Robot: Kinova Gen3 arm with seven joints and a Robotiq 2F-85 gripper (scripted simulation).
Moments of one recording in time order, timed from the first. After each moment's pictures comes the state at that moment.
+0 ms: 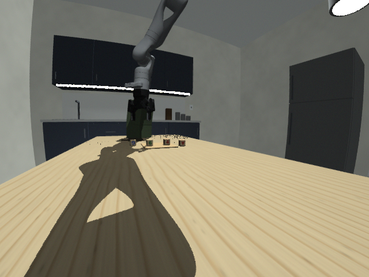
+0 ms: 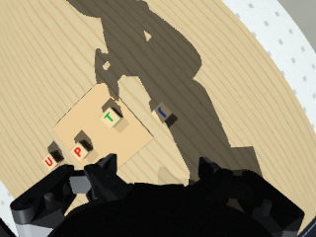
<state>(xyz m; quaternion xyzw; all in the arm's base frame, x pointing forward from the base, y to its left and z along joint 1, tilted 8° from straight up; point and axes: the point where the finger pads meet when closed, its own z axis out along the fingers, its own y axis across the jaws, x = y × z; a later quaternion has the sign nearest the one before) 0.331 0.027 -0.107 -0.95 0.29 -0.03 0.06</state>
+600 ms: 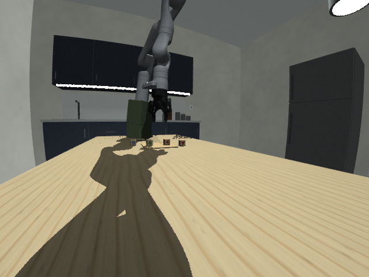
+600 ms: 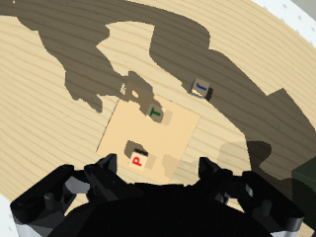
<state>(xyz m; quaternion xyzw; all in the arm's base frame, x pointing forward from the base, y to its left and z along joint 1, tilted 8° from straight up) 0.377 0.112 -0.098 -0.87 0.49 -0.02 0.06</state>
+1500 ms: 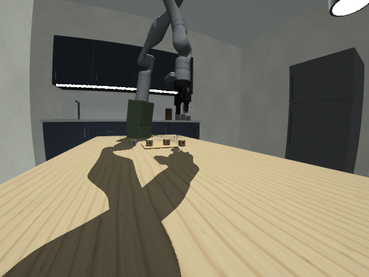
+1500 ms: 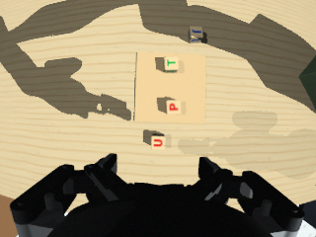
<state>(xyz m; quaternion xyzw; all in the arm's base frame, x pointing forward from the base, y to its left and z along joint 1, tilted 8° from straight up) 0.402 0.209 -0.046 -0.76 0.65 0.00 0.07</state>
